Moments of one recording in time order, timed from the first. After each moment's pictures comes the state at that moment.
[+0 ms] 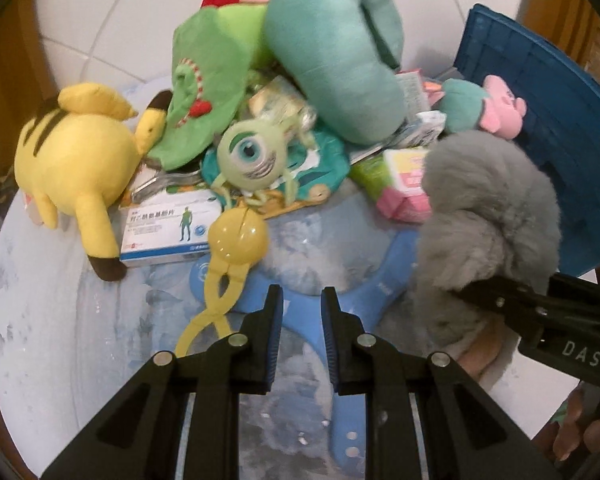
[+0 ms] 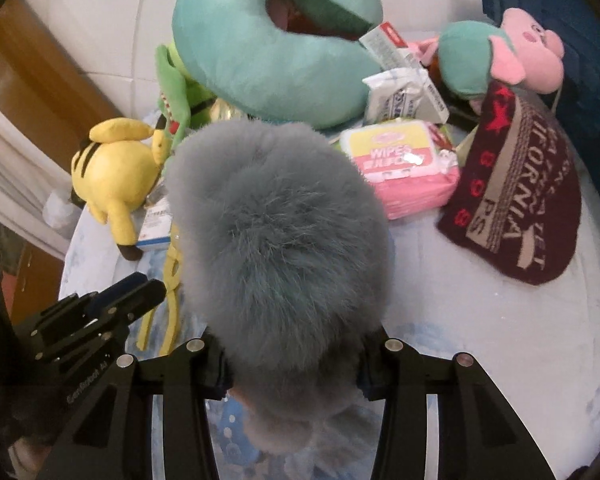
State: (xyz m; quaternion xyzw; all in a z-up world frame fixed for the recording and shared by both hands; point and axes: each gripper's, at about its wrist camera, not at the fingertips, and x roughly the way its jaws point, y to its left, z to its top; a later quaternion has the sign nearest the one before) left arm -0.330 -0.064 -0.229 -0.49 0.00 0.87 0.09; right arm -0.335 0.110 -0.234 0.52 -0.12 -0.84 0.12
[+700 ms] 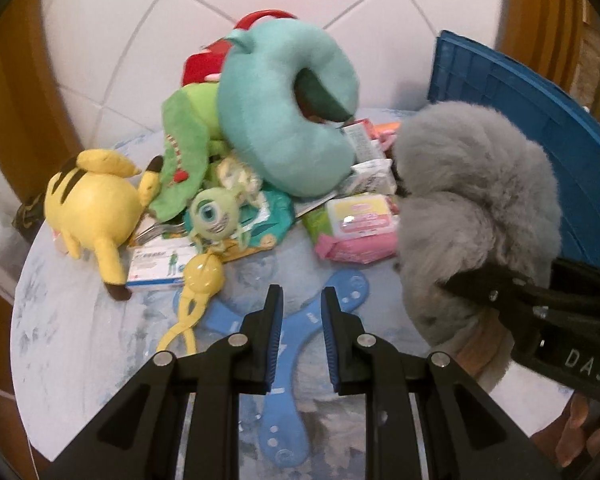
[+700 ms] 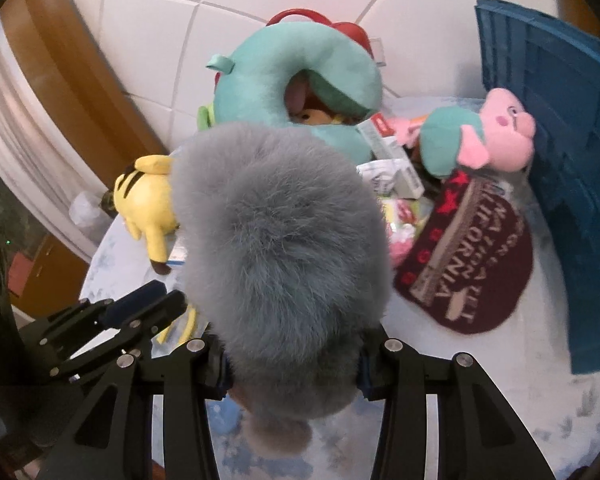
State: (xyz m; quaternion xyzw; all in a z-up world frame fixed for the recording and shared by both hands) left arm -0.289 0.016 -0.158 -0.44 0.02 0.90 0.07; right arm -0.308 0.164 -0.152 0.45 -0.08 -0.87 0.16
